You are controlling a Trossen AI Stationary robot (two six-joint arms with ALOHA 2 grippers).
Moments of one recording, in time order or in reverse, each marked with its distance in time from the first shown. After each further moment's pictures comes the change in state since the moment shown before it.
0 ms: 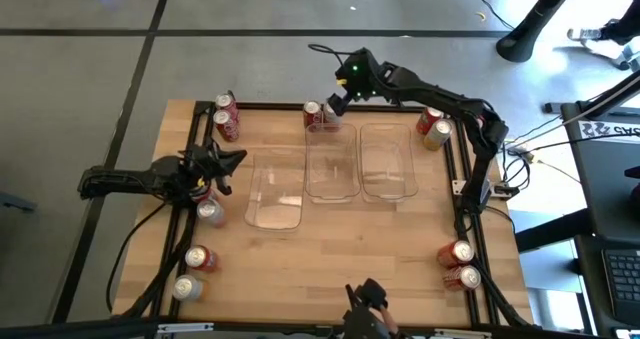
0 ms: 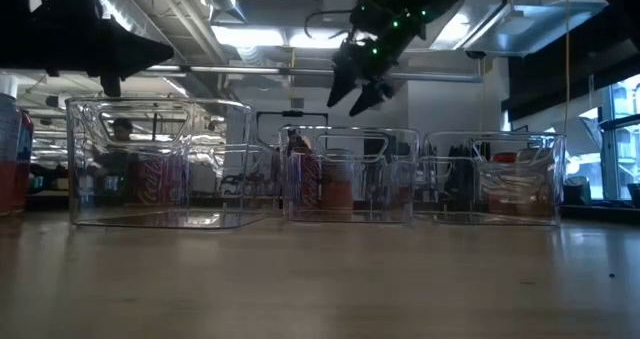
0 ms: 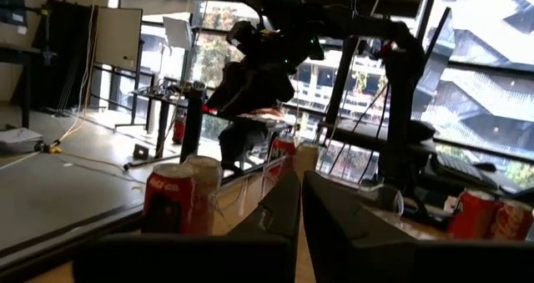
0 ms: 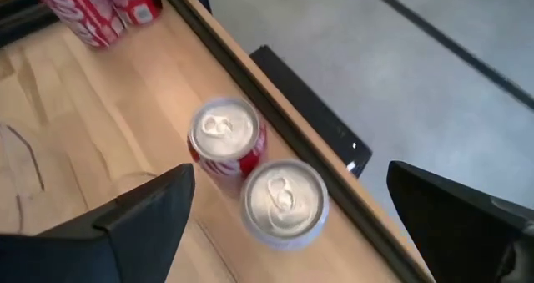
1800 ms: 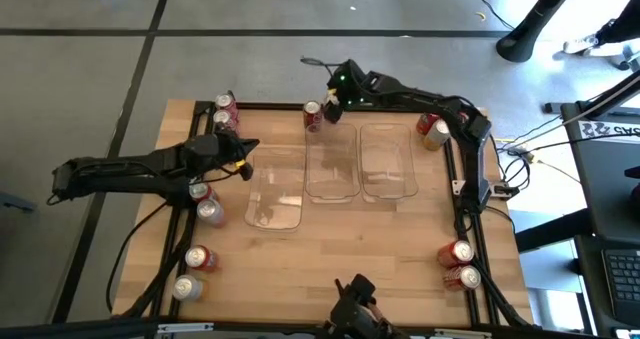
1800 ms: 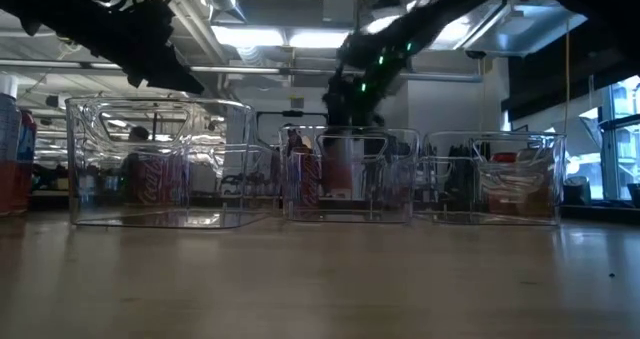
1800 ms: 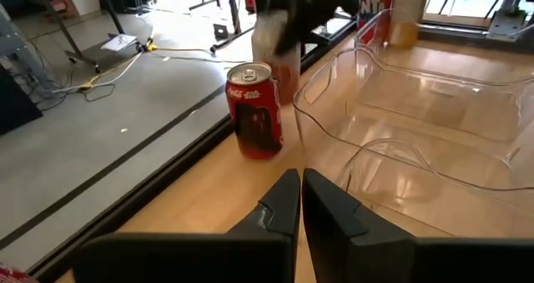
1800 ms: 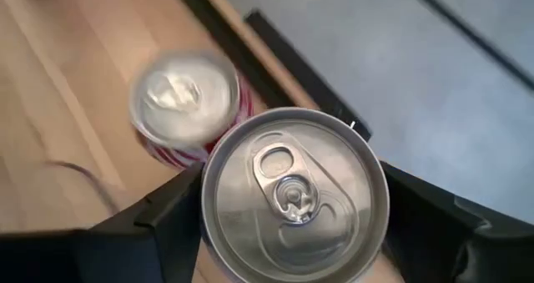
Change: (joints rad) left arm 0.249 0.609 0.389 -0.338 0.053 0.049; right arm 0.000 0.116 0.005 0.066 0.022 -0.050
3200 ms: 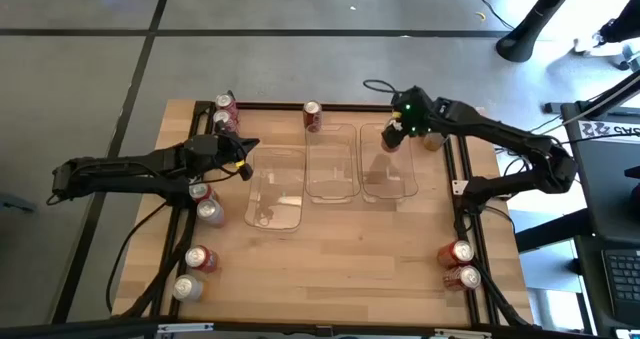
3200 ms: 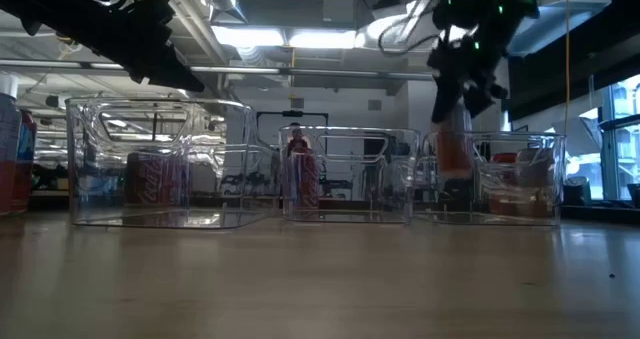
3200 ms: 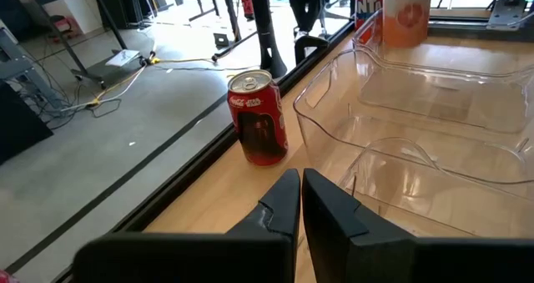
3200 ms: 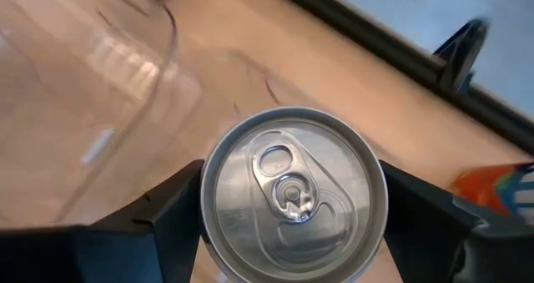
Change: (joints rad) left arm 0.000 -0.001 -0.001 0.015 -0.002 0.074; right arm 0.001 -0.724 -0.690 -0.212 0.086 0.290
